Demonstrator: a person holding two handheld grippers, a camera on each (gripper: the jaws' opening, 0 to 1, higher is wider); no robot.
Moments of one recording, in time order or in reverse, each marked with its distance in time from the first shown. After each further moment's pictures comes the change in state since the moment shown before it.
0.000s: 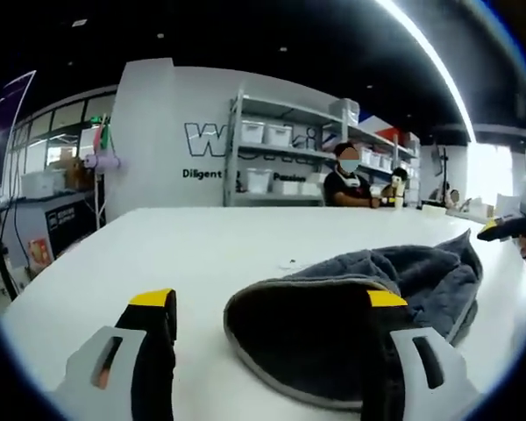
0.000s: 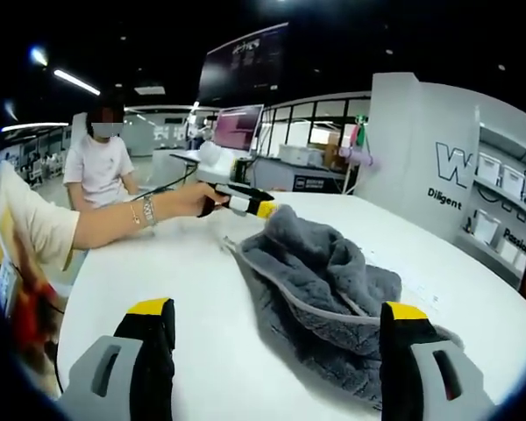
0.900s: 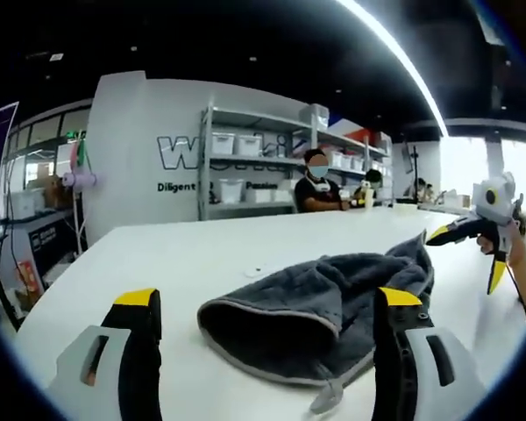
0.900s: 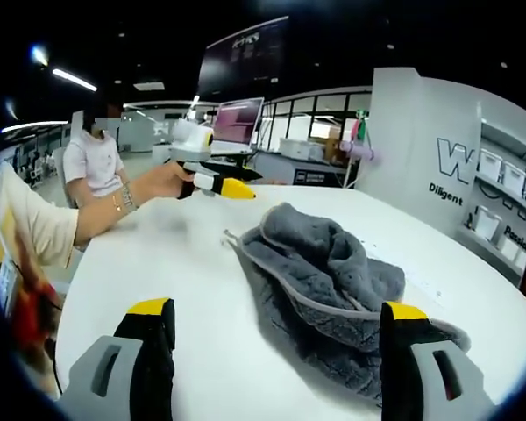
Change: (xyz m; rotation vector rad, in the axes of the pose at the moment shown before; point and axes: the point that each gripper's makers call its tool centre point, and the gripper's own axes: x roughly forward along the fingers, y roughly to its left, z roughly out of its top) left arm -0.049 -0.033 0.020 0.049 -0.034 -0.128; right arm 0.007 0.000 -0.008 0.005 0.032 0.004
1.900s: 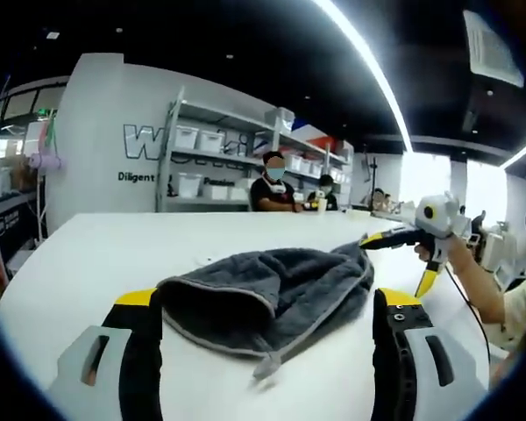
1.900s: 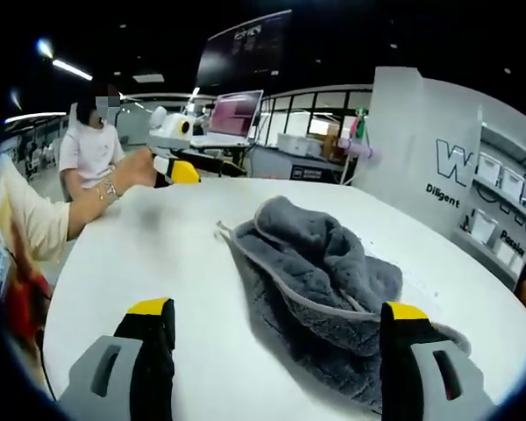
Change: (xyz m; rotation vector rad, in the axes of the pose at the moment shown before) left arm -0.038 -0.038 -0.008 -0.057 0.024 -0.214; right arm 0.006 -0.004 -0.004 -0.036 0.008 -0.028
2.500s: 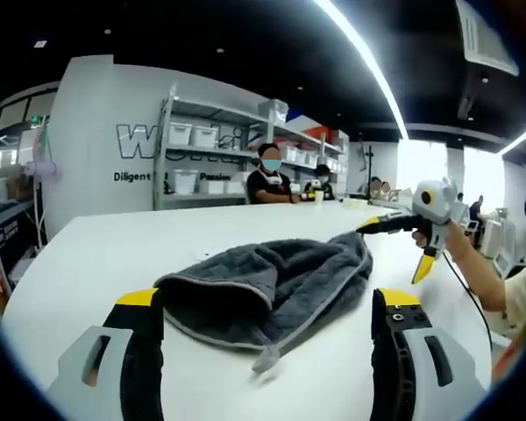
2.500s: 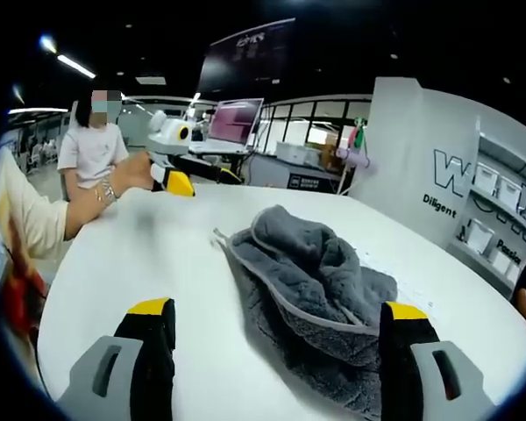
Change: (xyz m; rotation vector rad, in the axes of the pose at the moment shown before) left arm 0.000 -0.008 -0.006 0.045 0.041 -0.015; right arm -0.001 -0.004 0.008 -0.030 -0.039 -0.020
